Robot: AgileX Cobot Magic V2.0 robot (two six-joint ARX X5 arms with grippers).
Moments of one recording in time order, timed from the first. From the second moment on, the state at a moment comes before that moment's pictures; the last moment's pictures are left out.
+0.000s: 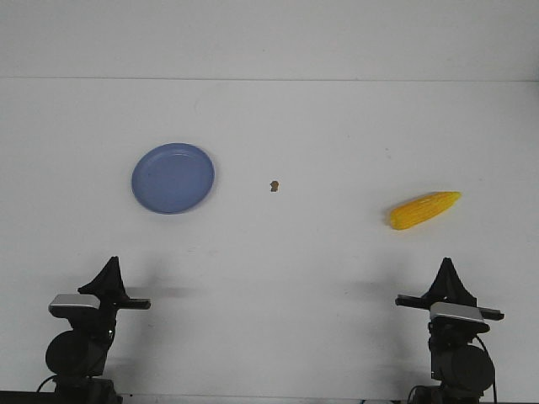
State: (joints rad) left arm -0.08 0.00 0.03 0.10 -0.08 -0.03; right arm 0.03 0.00 0.01 0.12 0.16 -0.01
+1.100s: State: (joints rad) left arm -0.08 0.74 0.91 -0.41 -0.08 -0.13; right arm 0.03 0.52 0.76 -0.62 0.11 0.09
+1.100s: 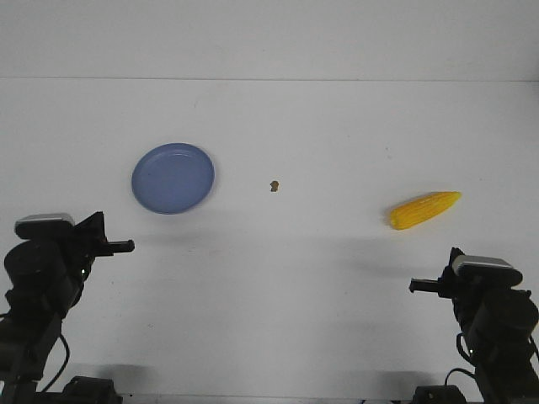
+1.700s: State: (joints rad) left arm -0.08 0.92 0.95 -0.46 -0.08 -0.12; right arm 0.03 0.76 0.84 -0.69 0.11 0.09
